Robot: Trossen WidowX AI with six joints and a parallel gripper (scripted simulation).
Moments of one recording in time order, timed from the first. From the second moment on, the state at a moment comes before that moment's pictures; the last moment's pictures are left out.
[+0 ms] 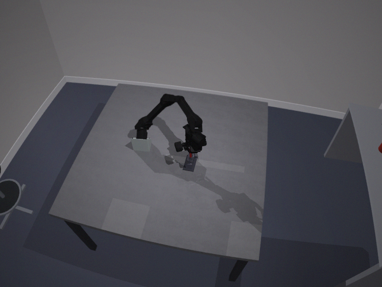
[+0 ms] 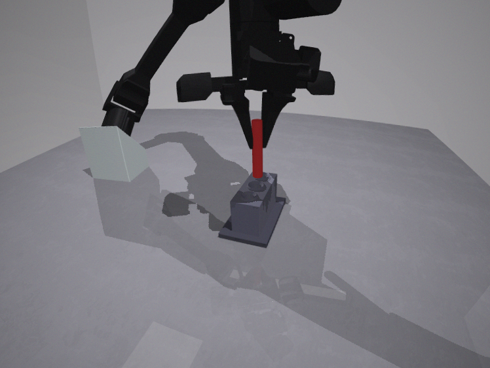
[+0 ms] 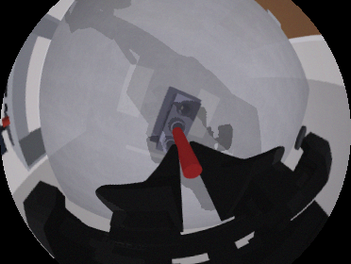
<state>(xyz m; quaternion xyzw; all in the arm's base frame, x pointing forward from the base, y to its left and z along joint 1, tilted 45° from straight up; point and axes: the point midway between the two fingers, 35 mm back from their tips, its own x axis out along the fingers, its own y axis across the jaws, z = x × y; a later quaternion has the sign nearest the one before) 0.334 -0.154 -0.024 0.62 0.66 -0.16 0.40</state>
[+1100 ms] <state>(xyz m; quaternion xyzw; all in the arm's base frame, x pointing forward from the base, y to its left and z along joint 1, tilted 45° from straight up) 0.332 -0.143 -0.038 0.62 0.66 -0.16 0.40</state>
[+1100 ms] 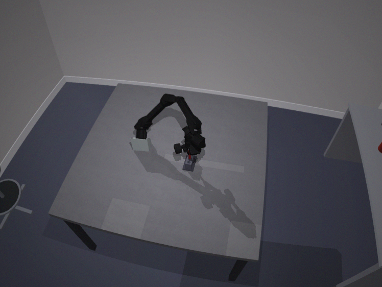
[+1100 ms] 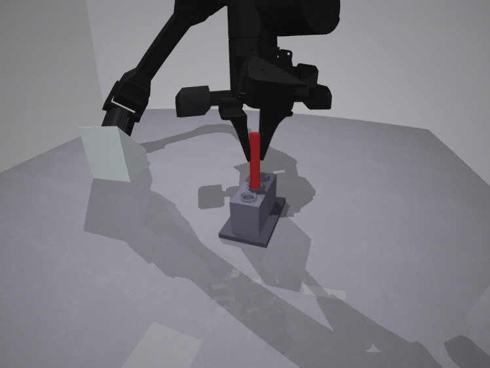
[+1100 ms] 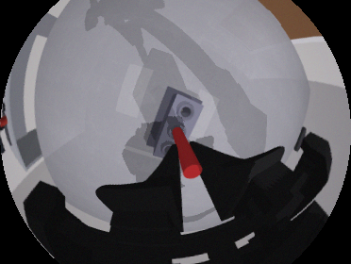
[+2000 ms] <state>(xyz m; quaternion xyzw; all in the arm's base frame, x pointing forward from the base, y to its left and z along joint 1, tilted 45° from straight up) 0.332 -0.144 -0.038 0.62 0.66 -0.16 0.40</state>
